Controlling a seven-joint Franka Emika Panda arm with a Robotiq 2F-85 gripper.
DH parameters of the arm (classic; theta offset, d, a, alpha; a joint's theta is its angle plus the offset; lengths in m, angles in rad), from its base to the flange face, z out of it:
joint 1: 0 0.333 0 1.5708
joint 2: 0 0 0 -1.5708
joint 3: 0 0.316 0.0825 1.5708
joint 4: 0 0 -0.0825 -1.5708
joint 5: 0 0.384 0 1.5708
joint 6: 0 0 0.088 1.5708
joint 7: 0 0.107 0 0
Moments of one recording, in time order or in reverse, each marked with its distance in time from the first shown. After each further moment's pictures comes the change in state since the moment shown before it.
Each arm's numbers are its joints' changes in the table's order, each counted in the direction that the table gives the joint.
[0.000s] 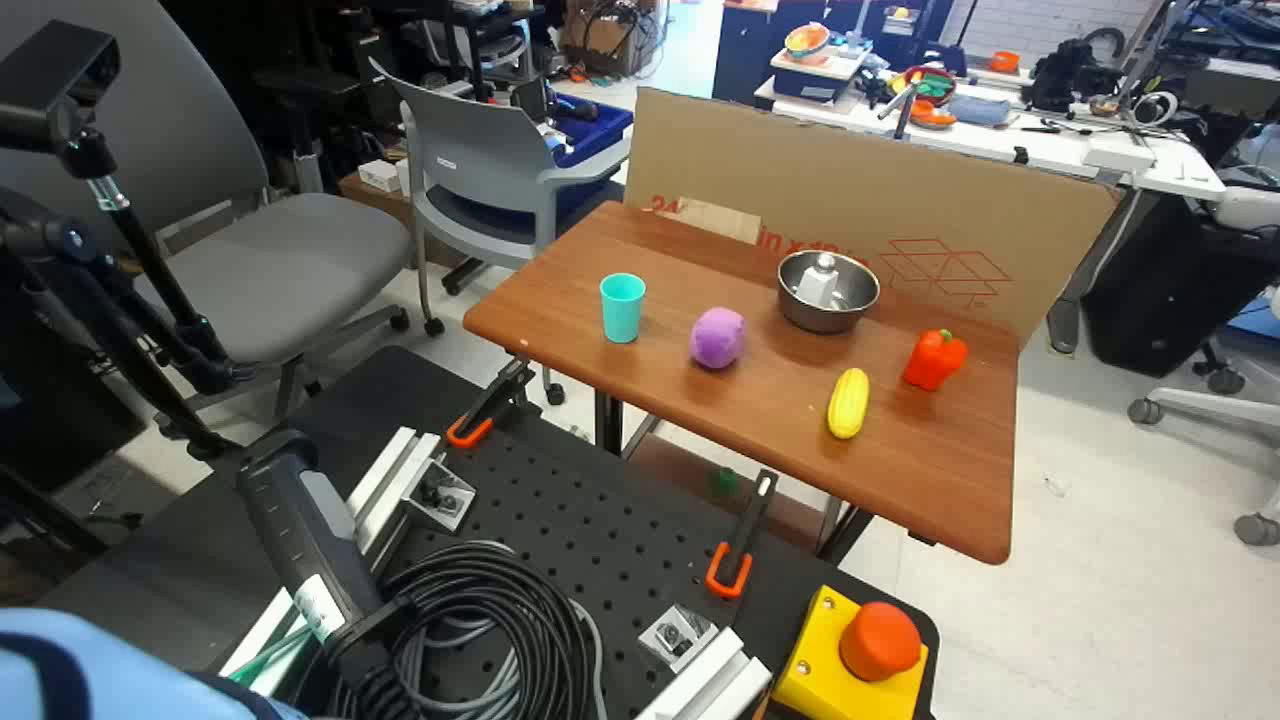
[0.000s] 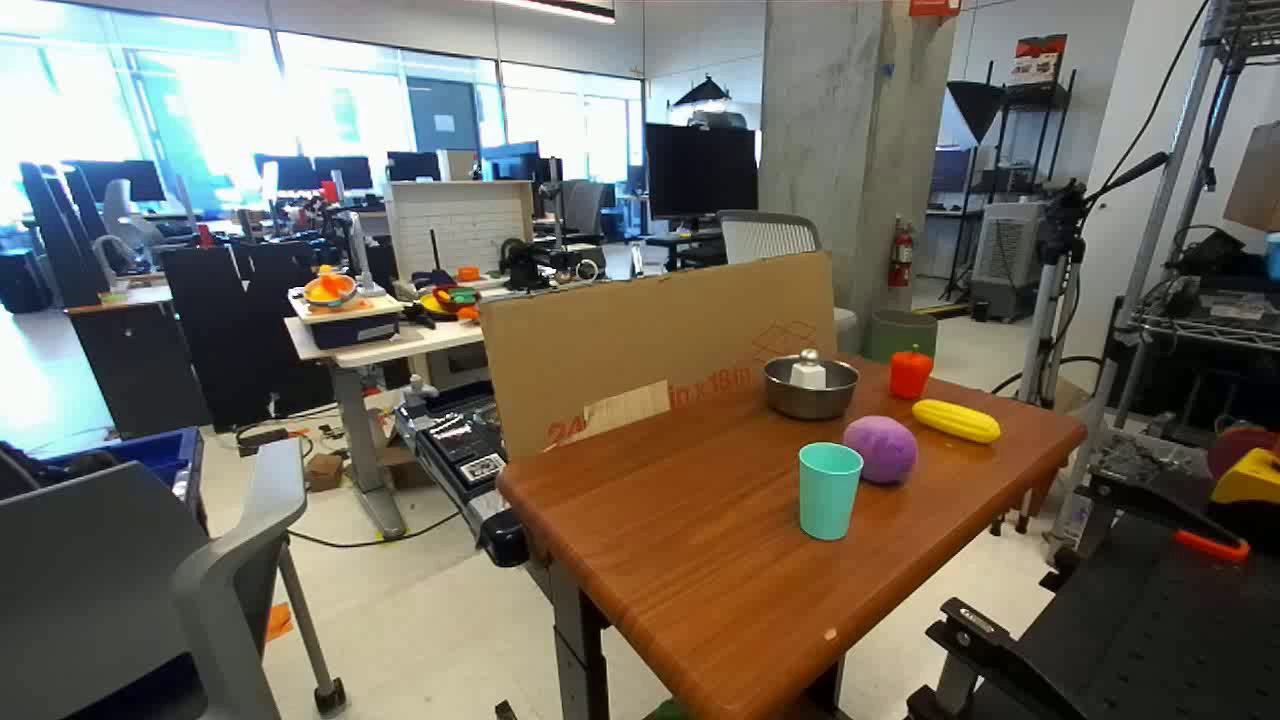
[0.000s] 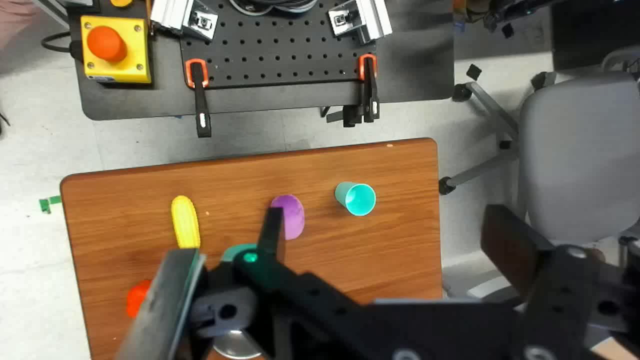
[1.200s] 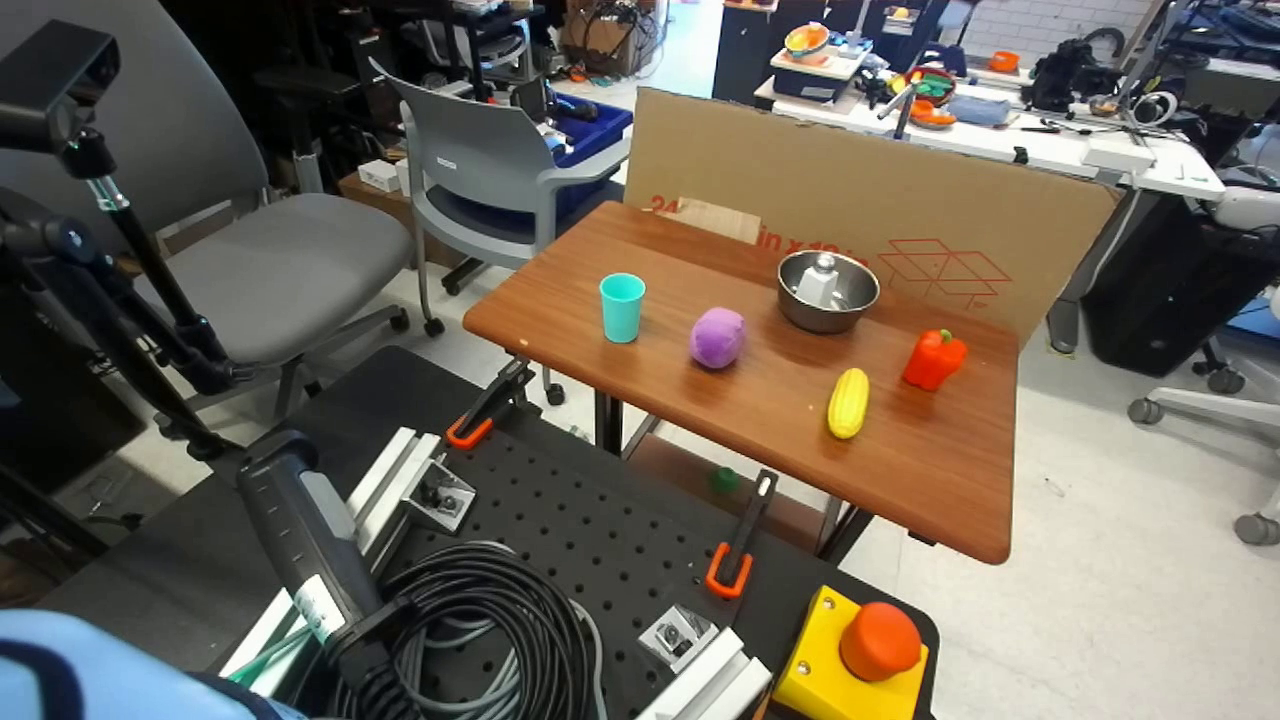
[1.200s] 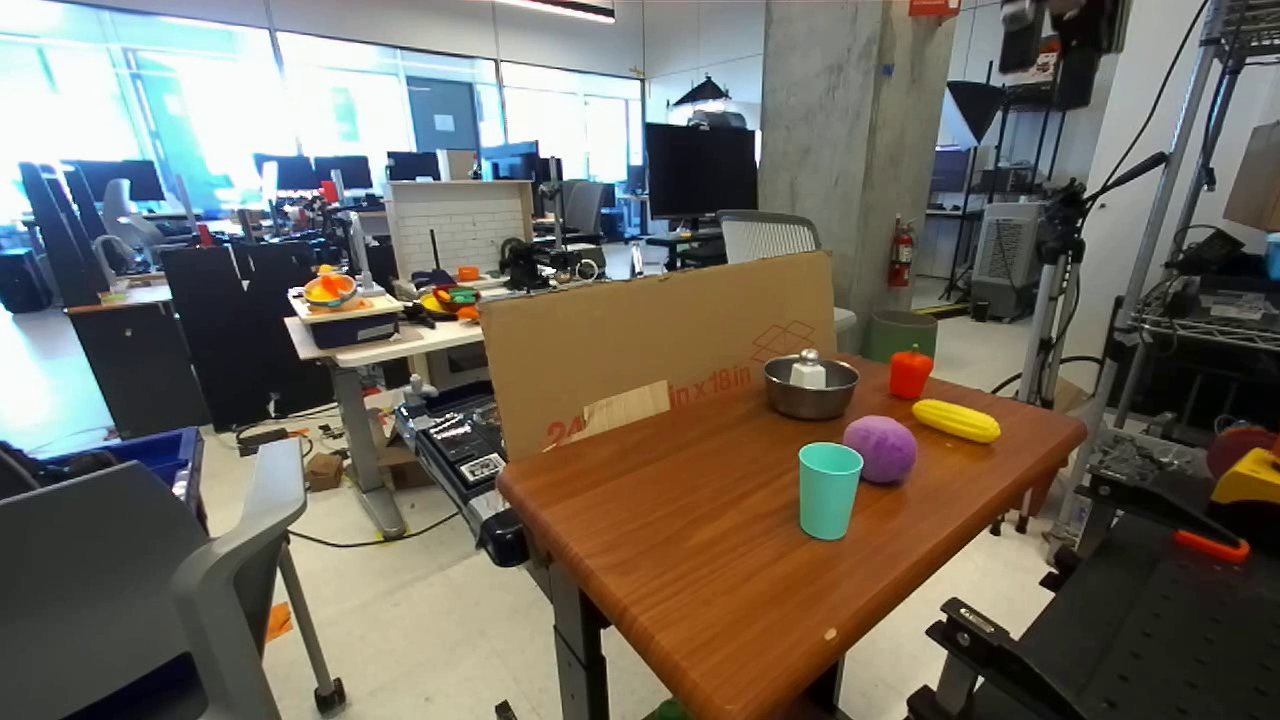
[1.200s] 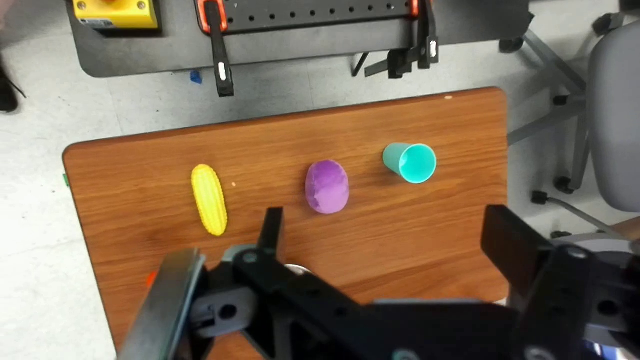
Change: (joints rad) arm -0.024 -0.076 0.030 -0.186 -0.017 0.353 0.009
